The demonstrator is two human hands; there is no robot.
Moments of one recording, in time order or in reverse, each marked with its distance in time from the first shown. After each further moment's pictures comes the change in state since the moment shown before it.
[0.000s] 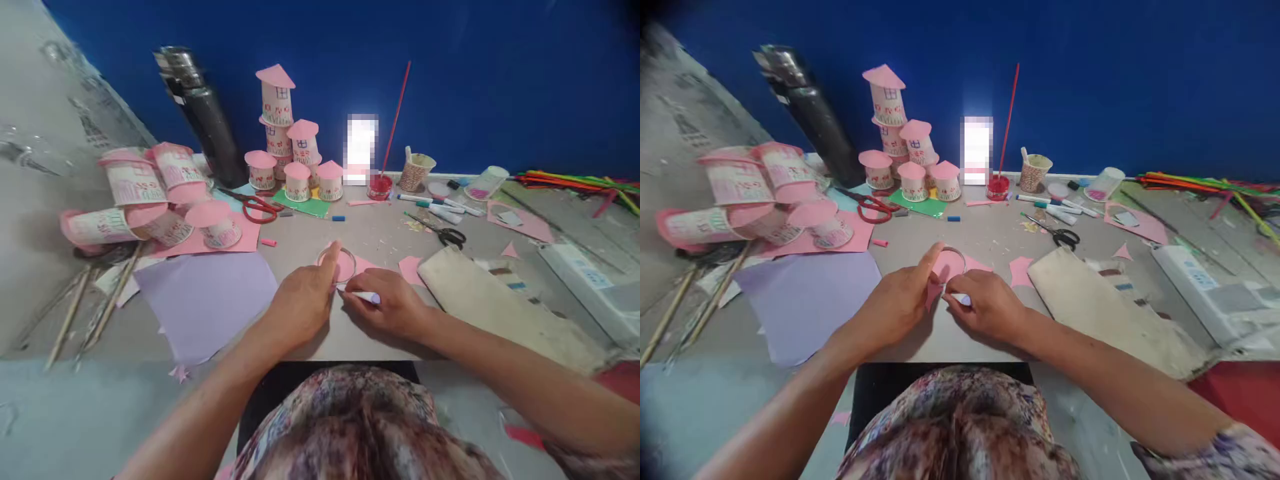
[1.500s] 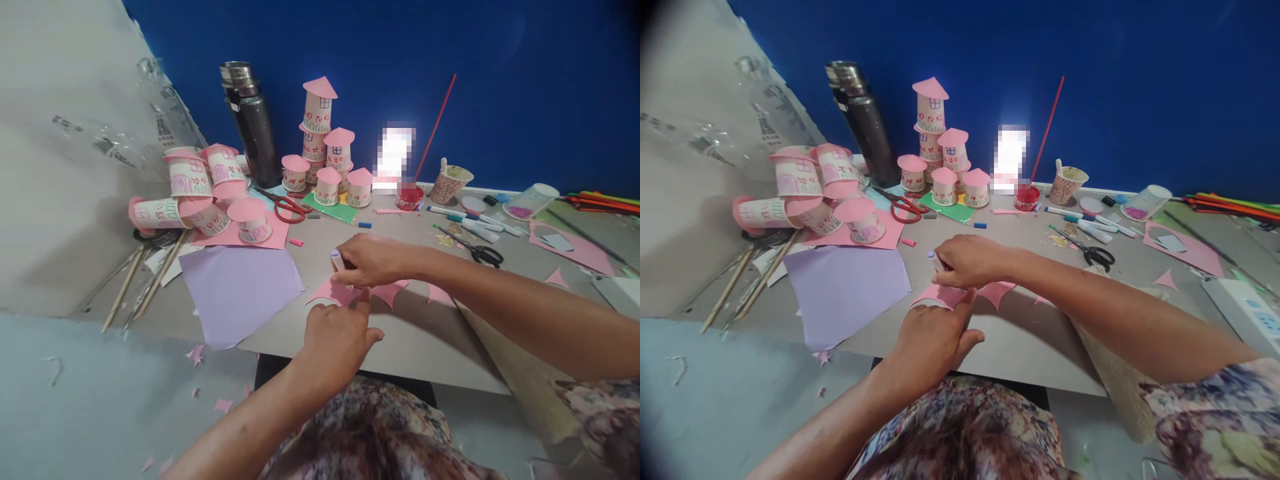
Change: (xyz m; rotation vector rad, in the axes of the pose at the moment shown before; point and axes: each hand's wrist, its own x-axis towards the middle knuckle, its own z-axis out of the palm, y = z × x) left_hand -0.021 0.036 0.024 0.181 -0.100 -0.170; right_hand 0.131 0.002 -0.013 -0.070 -0.809 0.101
